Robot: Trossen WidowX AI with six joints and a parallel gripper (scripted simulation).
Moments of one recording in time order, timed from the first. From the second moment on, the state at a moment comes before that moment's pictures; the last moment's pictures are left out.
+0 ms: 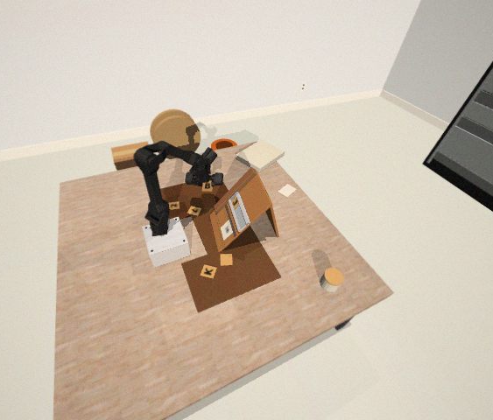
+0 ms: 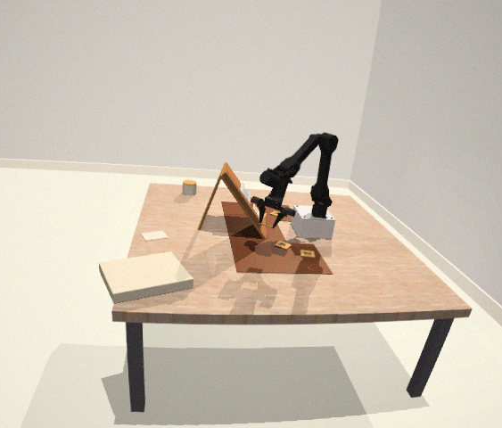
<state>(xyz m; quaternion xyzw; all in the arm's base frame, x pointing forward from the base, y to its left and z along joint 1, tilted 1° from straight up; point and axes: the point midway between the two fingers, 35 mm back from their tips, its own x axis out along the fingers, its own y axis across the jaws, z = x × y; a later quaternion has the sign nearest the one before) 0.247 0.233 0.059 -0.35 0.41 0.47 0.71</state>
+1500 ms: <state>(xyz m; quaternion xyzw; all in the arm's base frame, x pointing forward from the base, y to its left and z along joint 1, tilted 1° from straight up) 0.336 0.132 0.173 -0.31 0.26 0.34 0.85</state>
